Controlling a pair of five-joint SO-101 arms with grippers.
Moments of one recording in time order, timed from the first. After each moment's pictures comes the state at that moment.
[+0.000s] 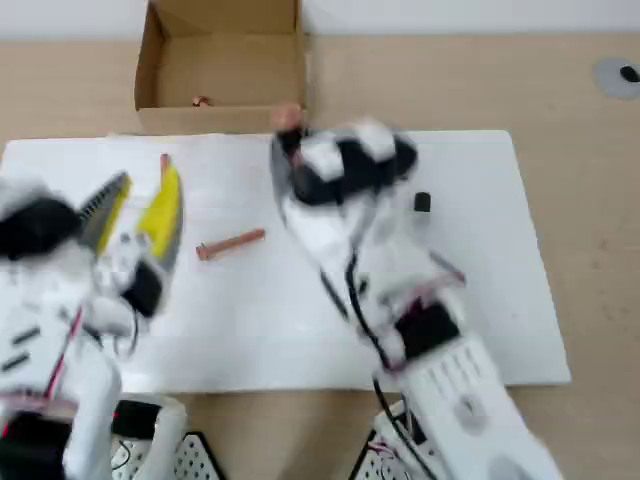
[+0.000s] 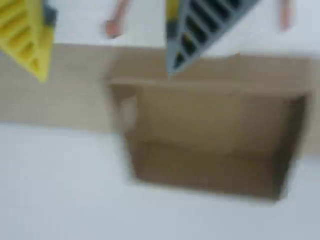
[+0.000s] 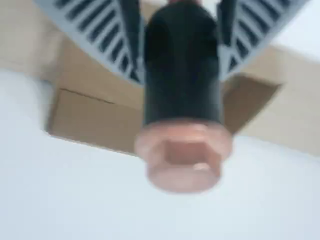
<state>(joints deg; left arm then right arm) 1.5 -77.4 35.6 57.4 1.6 -31.9 -50.8 48.8 14.2 -8.3</state>
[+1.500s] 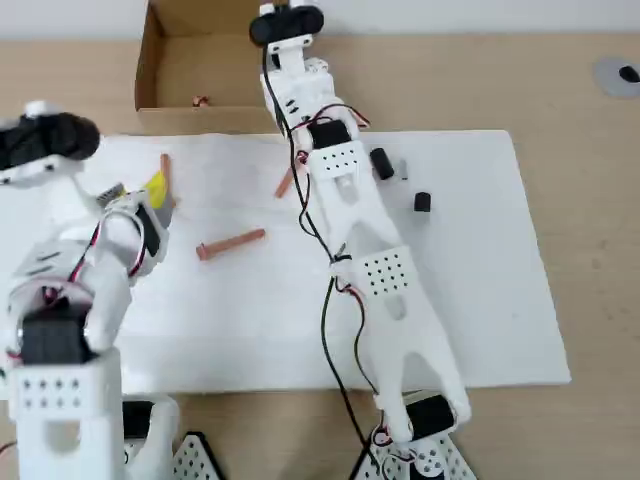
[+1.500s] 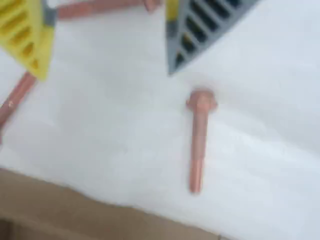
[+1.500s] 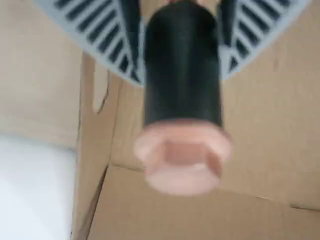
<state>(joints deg) -5.5 -56.9 36.5 62.2 5.5 -21.6 77.5 -79.2 28.9 -6.8</state>
